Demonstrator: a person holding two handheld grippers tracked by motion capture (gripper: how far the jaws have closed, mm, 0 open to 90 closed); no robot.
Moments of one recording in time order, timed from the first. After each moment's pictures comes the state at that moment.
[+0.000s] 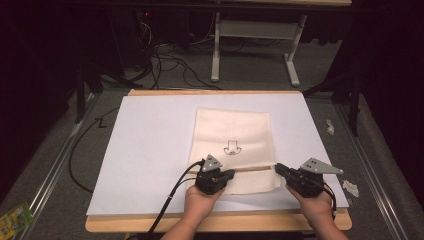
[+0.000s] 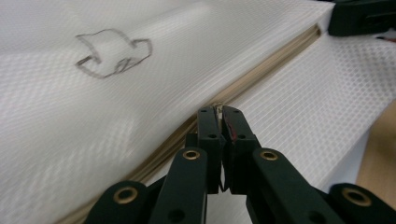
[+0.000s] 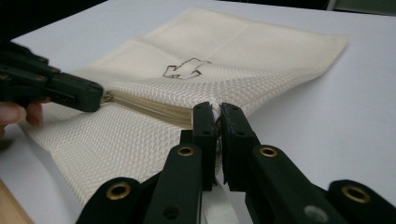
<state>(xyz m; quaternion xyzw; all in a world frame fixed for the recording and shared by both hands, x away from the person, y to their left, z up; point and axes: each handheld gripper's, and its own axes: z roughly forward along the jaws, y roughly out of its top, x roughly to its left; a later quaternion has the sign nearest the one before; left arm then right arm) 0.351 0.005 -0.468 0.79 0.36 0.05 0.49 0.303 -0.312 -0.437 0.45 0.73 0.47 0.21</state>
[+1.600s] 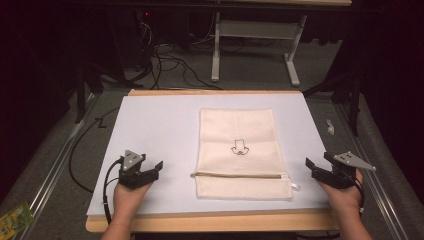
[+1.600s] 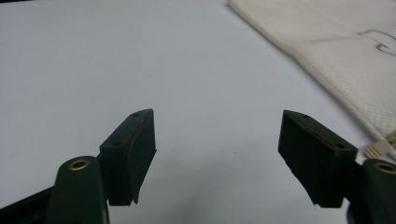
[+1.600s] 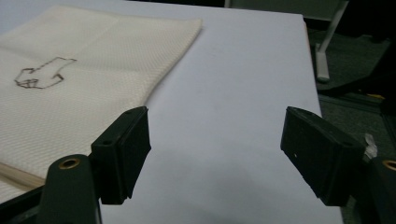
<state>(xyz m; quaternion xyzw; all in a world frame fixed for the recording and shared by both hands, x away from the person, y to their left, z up) 0.368 0.206 -0.465 0.73 0.48 0.23 0.44 0.319 -0.405 -0.450 0.54 0.67 0.40 0.32</state>
